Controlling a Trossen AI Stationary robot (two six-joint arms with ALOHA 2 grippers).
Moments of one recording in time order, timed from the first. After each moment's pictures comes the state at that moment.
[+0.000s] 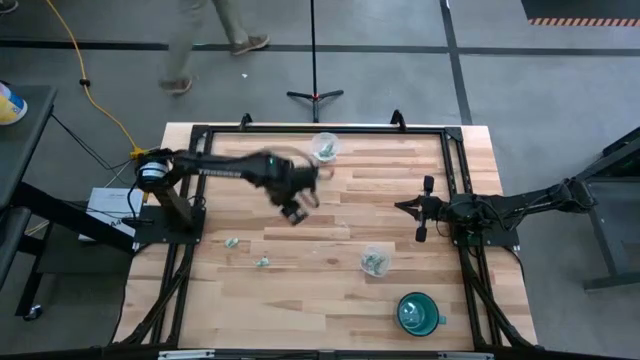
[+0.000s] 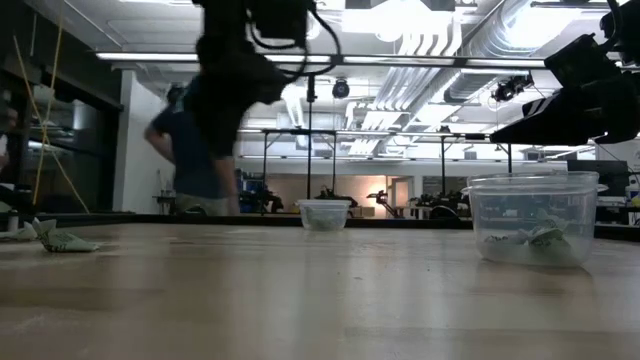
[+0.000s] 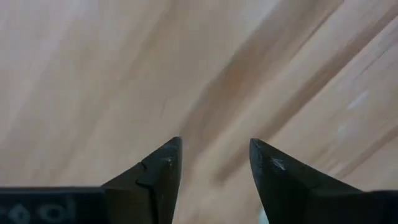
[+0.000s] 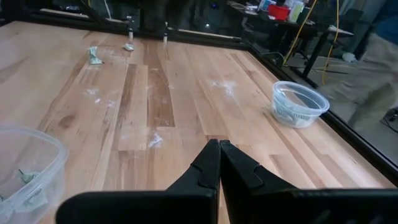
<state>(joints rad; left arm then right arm) 0.10 1.72 1.39 -1.13 -0.05 -0.57 0.13 0.33 0.01 0.09 0.36 -0.08</state>
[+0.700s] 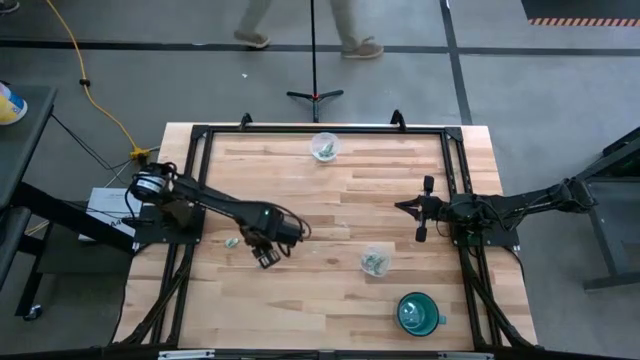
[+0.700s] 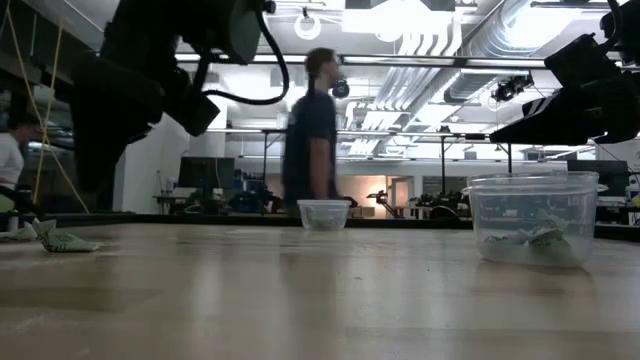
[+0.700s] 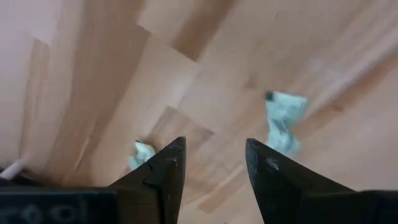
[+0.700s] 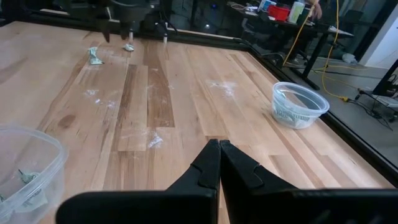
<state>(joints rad) -0.22 1.72 1.15 -1.16 0.07 -0.79 0.13 0.33 0.01 0.09 0.36 -0.09</state>
